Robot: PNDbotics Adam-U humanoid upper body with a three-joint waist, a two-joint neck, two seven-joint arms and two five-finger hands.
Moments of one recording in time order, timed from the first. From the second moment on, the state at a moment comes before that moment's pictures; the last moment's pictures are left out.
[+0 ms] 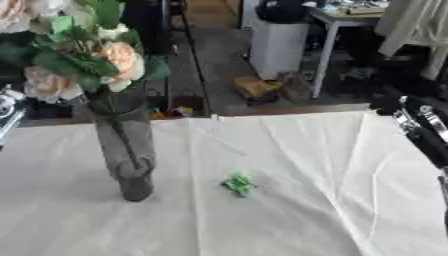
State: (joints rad) left arm -0.84 0.55 -0.27 -1.28 -0.31 -0.25 -0.42; right arm -0.47 -0.40 -0.31 -1.31 0.15 -0.44 0.42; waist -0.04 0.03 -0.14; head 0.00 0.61
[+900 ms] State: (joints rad) left arm -0.78 0.55 -0.22 -1.21 -0.46 -0.26 -0.31; right arm -0.47 -0.40 -0.31 -1.31 0.15 -0.44 0.42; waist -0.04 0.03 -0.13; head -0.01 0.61
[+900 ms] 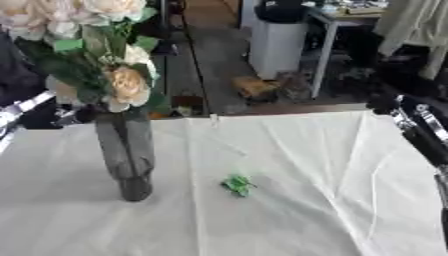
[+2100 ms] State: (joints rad) left arm -0.30 0.61 0.00 -1.80 0.16 -0.11 -0.06; right arm -0.47 -0.40 -0.32 -1.31 0.15 -0.43 0.42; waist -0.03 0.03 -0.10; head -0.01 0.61
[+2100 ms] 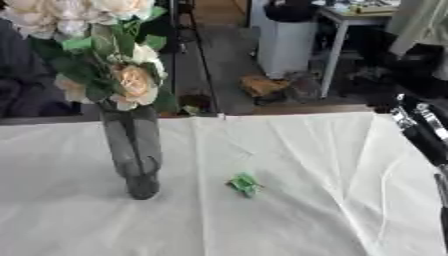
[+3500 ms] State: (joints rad) left arm -0.21 0.54 0.03 -1.88 0.21 -0.11 -0.07; right arm -0.47 -0.40 -0.33 -1.34 0.15 -0.41 0.41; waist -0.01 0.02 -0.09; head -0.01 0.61
